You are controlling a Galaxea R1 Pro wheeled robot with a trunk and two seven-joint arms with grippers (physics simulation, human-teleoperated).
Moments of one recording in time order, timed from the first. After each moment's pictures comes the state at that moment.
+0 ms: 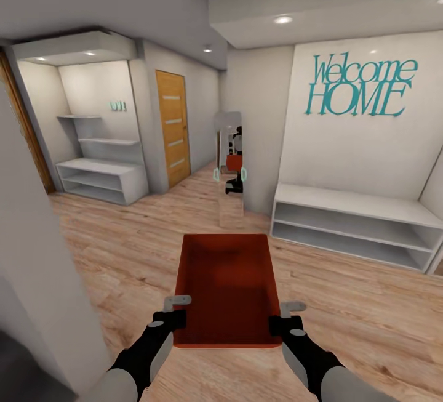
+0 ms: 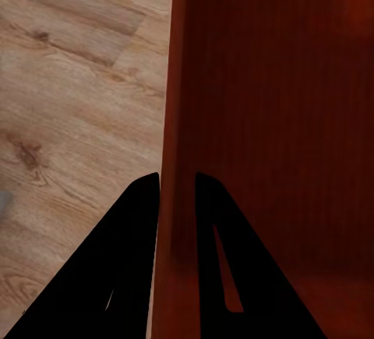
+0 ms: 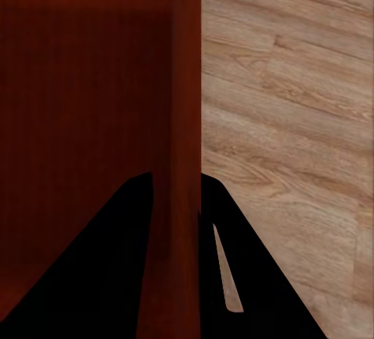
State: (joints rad) left arm -0.58 -0.15 -0.03 -0.46 0.04 0.14 0.16; right arm -0.62 0.05 0.31 -0.31 -0.24 0.01 -0.21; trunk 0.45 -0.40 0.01
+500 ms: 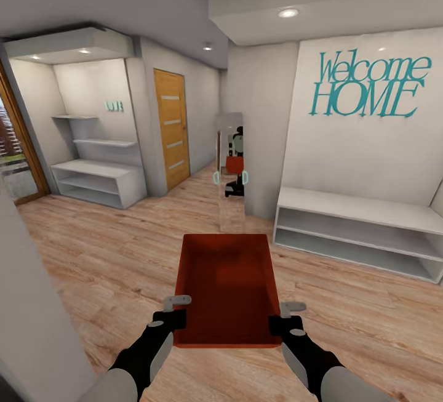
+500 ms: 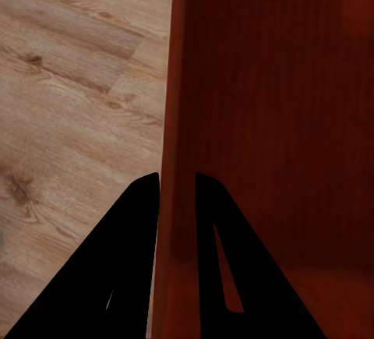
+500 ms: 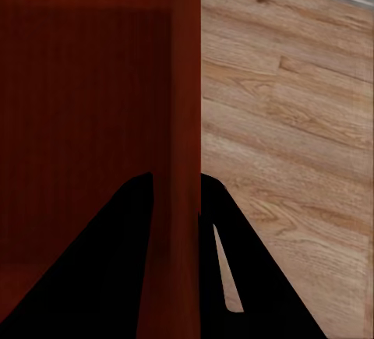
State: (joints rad) left arm -0.58 -0.14 -0.03 -0.46 0.04 0.14 0.16; right arm -0.62 0.05 0.31 -0.31 -0.24 0.01 -0.21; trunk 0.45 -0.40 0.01
